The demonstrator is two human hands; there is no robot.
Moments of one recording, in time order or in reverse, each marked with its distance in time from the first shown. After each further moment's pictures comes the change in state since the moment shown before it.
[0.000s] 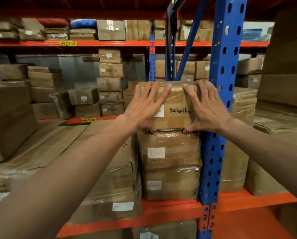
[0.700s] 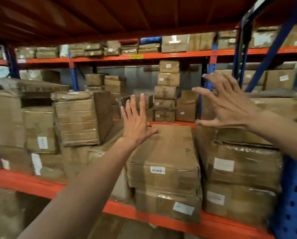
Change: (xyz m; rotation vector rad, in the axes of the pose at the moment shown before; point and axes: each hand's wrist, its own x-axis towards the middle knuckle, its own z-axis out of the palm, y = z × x) left_hand -0.182 -0.136 0.016 -0.148 0.056 -0.736; right_hand 0.086 -0.135 -0.065 0.031 0.224 -0.380
